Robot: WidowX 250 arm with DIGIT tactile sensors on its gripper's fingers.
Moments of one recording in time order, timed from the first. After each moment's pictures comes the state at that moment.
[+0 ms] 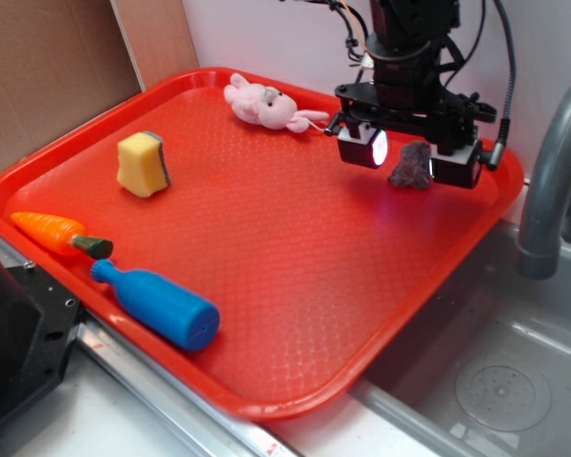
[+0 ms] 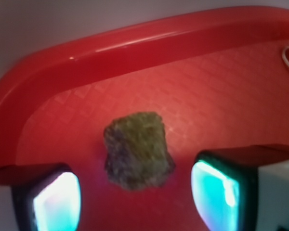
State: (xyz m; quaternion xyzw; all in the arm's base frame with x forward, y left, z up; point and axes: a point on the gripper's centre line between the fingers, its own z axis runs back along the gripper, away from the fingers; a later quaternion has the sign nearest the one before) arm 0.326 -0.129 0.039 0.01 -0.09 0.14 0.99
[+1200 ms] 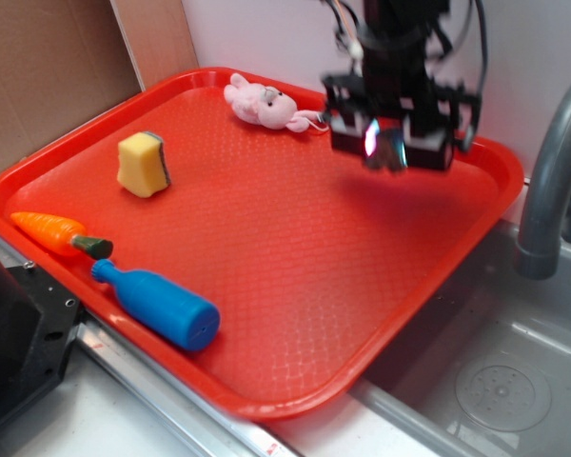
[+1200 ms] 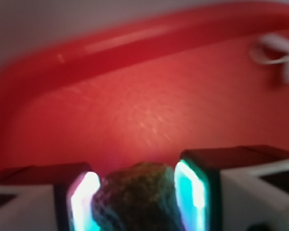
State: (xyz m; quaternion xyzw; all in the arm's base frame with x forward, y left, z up) arm 0.312 -0.120 0.080 -0.01 -0.09 0.17 0.98
